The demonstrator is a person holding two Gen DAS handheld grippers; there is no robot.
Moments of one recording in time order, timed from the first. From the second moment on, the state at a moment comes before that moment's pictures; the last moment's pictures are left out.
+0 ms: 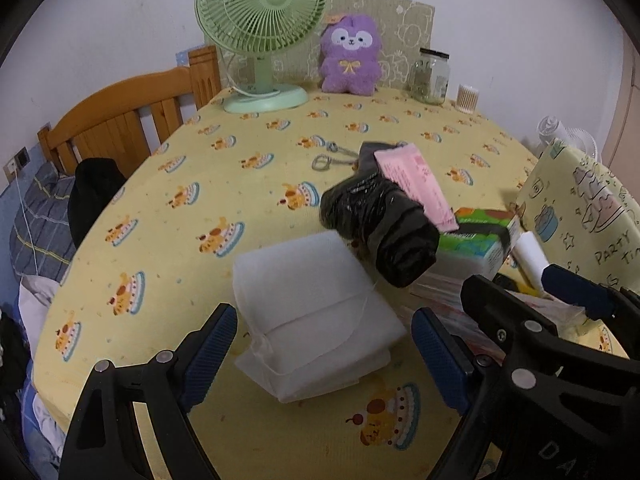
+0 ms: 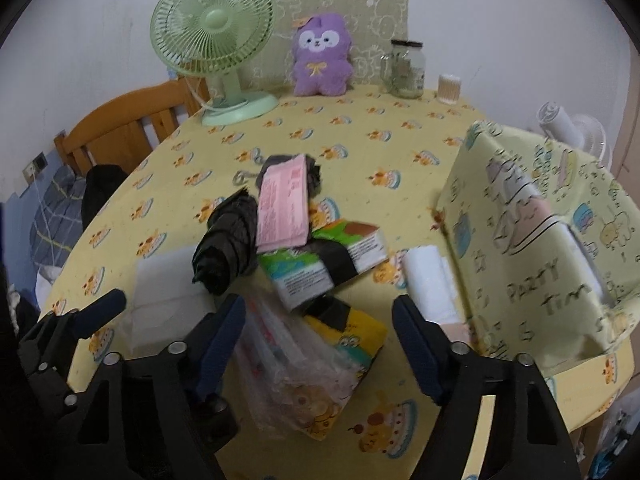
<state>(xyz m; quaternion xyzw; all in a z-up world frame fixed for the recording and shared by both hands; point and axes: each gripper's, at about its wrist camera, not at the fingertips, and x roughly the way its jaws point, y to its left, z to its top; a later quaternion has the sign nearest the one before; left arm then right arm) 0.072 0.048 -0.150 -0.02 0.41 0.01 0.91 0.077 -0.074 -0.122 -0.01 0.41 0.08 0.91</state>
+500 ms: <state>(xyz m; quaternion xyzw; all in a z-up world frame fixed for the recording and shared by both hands) 0.072 0.046 -0.155 -0.02 0.41 0.01 0.91 0.076 -0.058 -0.132 -0.02 0.41 0.08 0.91</state>
